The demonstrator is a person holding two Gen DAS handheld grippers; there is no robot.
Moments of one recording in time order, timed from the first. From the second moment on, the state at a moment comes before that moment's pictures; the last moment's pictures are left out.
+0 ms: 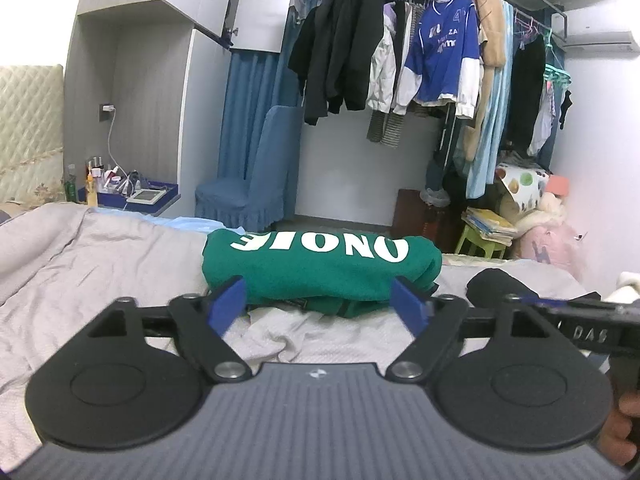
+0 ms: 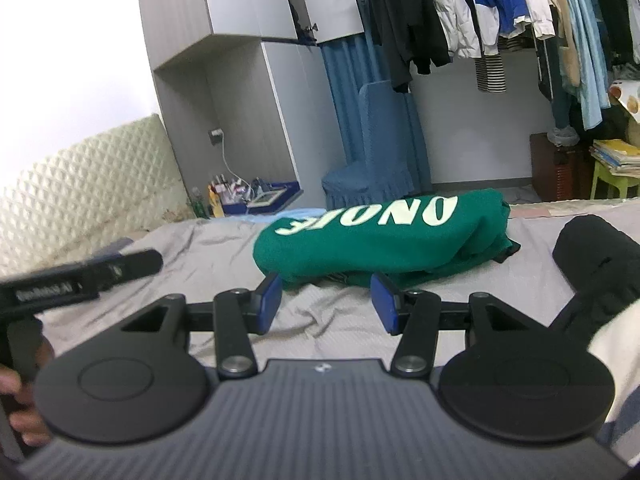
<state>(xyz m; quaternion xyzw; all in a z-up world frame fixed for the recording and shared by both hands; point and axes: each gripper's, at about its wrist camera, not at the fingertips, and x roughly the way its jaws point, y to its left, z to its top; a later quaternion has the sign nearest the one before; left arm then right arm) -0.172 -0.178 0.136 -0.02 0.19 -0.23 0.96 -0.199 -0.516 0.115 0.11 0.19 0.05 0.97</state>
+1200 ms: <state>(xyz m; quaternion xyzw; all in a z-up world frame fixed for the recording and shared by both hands) -0.160 -0.185 0.122 0.00 0.20 -0.18 0.96 -0.188 -0.513 0.111 0.09 0.19 0.01 0.98</state>
